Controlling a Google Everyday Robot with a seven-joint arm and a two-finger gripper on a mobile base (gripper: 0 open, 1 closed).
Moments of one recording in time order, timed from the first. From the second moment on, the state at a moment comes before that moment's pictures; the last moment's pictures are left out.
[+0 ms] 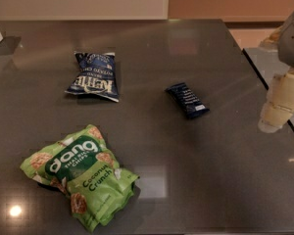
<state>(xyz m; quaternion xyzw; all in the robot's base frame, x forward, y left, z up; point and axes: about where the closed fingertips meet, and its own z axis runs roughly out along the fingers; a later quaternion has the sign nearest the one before) 0.438 -0.217 0.976 -0.60 0.78 -0.03 0.16</state>
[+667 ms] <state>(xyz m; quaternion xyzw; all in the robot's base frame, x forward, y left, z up) 0.441 -0.197 0.974 -0.61 0.77 -0.02 0.16</state>
